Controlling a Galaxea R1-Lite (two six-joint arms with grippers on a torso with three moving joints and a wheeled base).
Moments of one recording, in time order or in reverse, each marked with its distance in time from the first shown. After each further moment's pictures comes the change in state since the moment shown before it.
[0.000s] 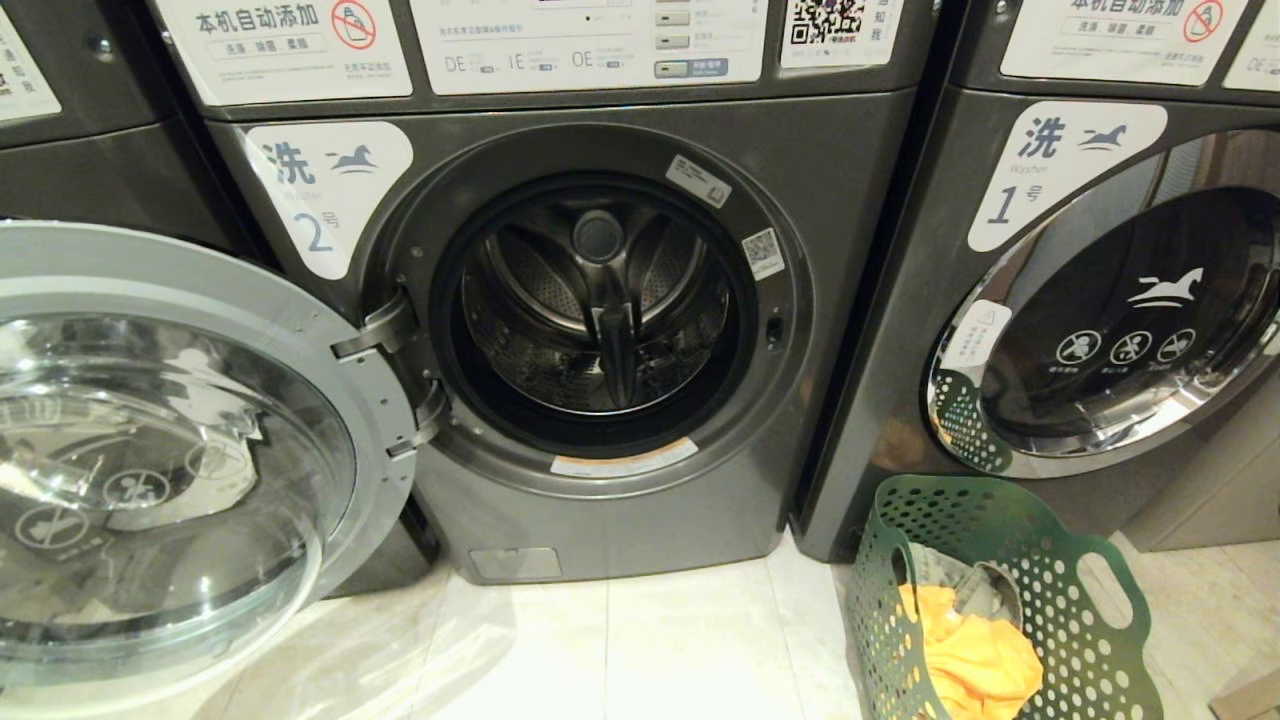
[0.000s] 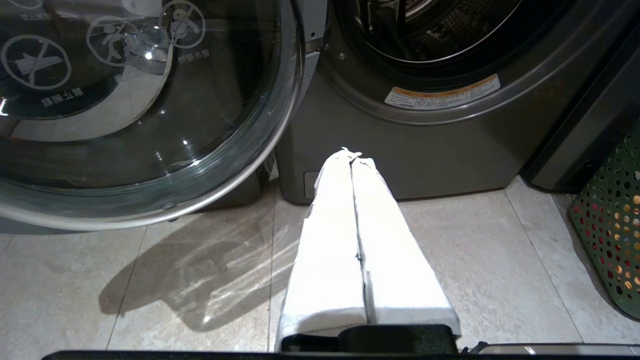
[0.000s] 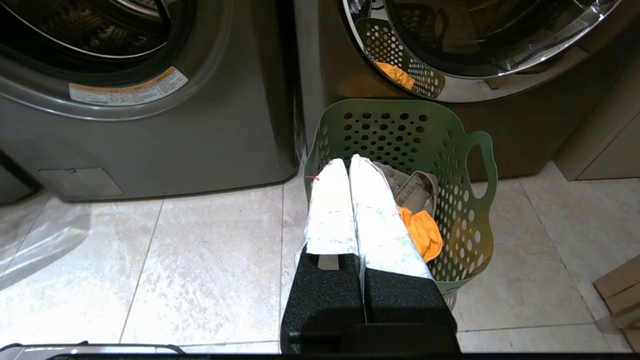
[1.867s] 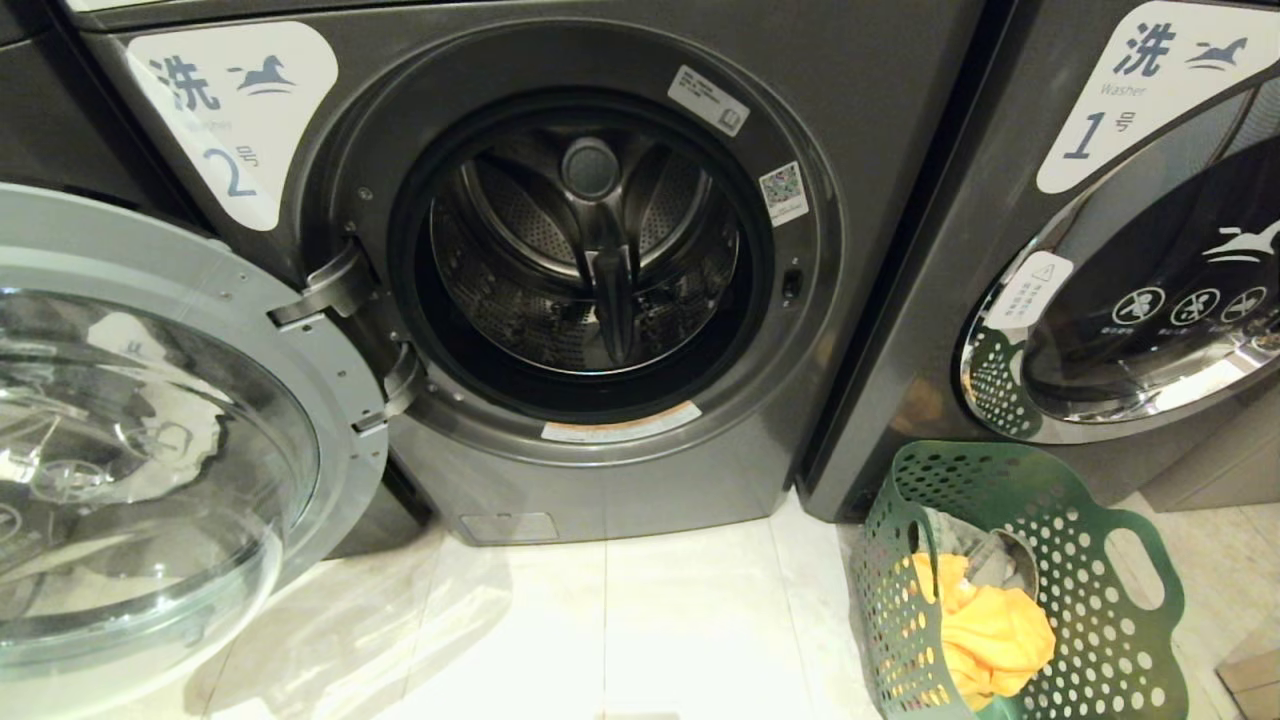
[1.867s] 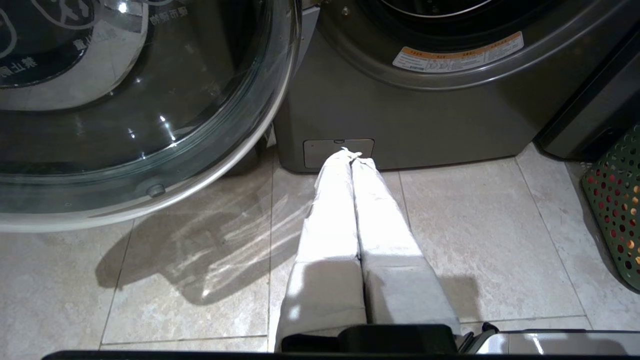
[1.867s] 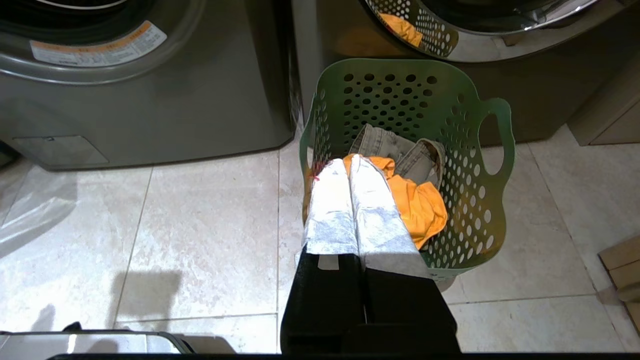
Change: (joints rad) left arm 0.000 0.000 0.000 -0.001 0.000 0.002; right arm 0.000 0.000 0.000 0.000 0.000 -0.001
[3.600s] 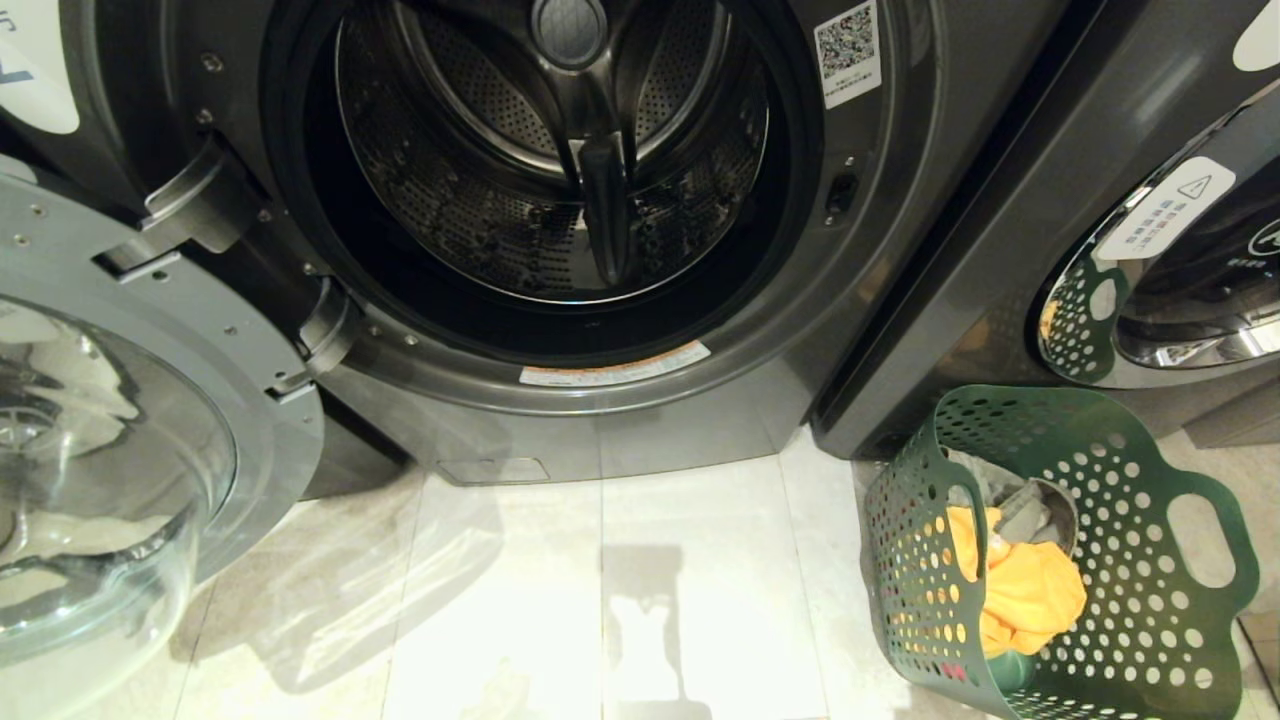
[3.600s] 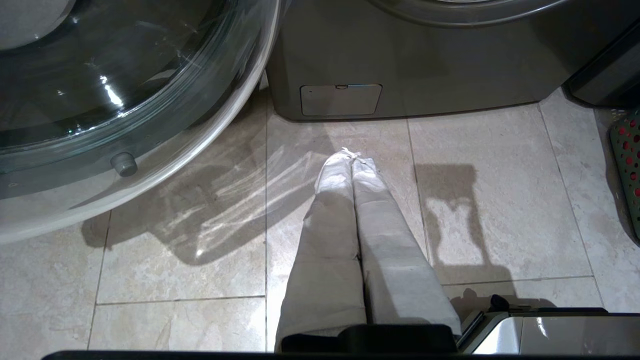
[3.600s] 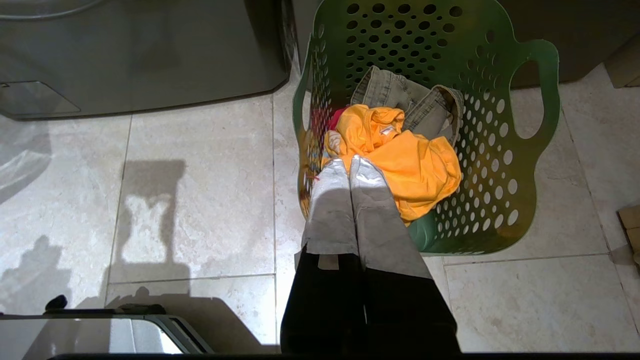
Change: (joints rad) left arm 0.000 0.000 0.000 0.001 0.000 -0.003; right arm 0.000 0.001 0.000 0.000 0.000 0.003
